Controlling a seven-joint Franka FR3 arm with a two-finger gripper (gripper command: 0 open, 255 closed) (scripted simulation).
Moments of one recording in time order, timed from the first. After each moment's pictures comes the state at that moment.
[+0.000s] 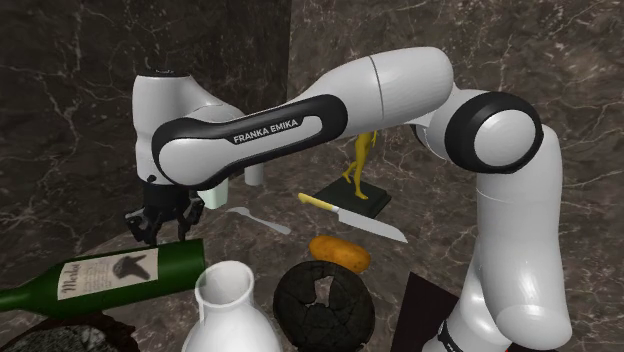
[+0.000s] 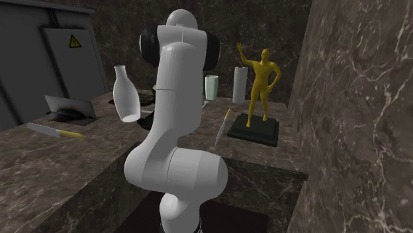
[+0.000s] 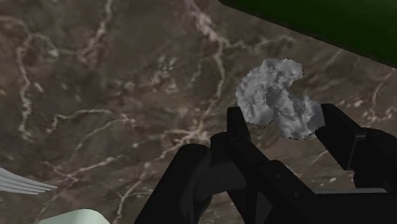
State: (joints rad) arm 0.24 0.37 0.35 -1.58 -0.13 2.07 0.75
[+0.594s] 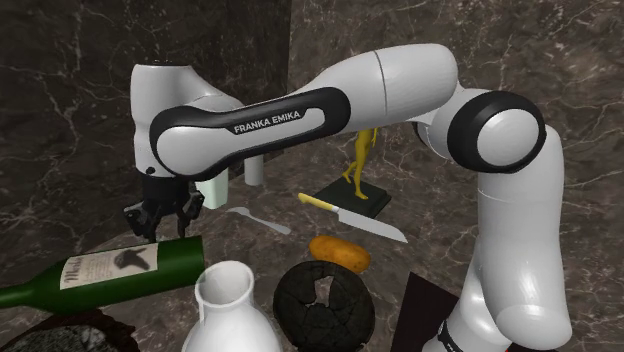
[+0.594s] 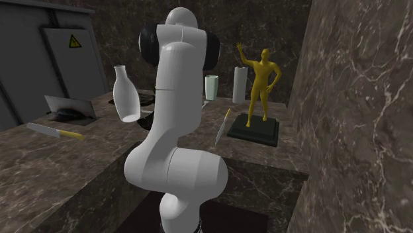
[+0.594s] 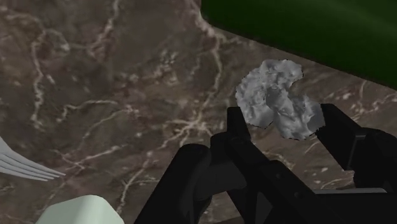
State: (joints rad) arm 0.24 0.36 0.36 -1.56 -0.12 2.04 0.75
